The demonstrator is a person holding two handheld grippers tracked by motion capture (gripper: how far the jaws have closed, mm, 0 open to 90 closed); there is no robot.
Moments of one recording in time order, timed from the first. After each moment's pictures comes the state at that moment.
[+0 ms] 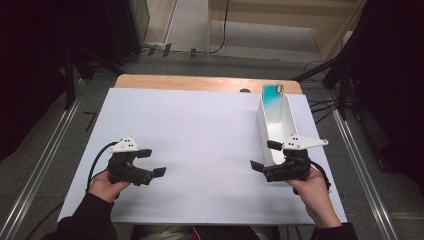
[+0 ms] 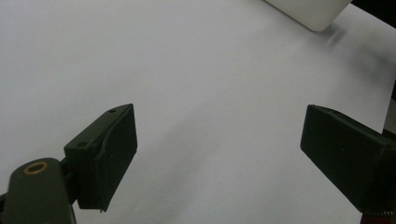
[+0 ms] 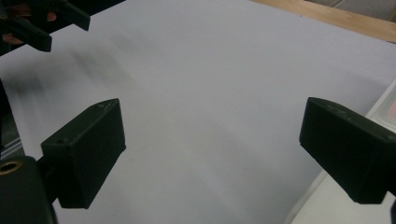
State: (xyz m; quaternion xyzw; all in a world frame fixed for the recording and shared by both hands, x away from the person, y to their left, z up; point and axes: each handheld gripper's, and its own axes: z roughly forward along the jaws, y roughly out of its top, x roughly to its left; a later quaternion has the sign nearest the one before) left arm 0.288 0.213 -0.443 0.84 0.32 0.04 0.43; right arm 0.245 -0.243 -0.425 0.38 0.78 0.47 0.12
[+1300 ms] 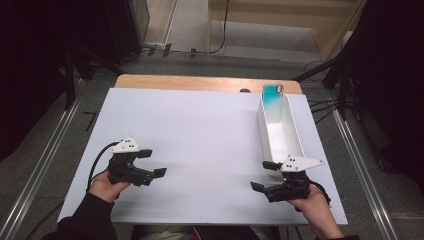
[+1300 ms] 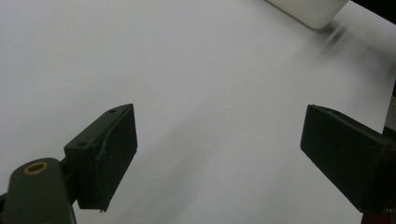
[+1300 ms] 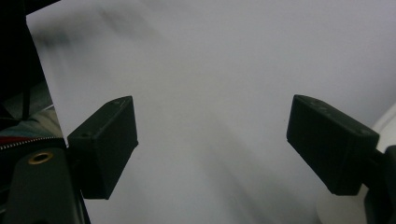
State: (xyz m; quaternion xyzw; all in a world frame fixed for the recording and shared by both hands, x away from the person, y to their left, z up) left arm 0.287 0.212 -0.443 0.84 0.32 0.05 0.43; right arm 0.216 -0.246 -0.464 0.35 0.81 0.47 0.09
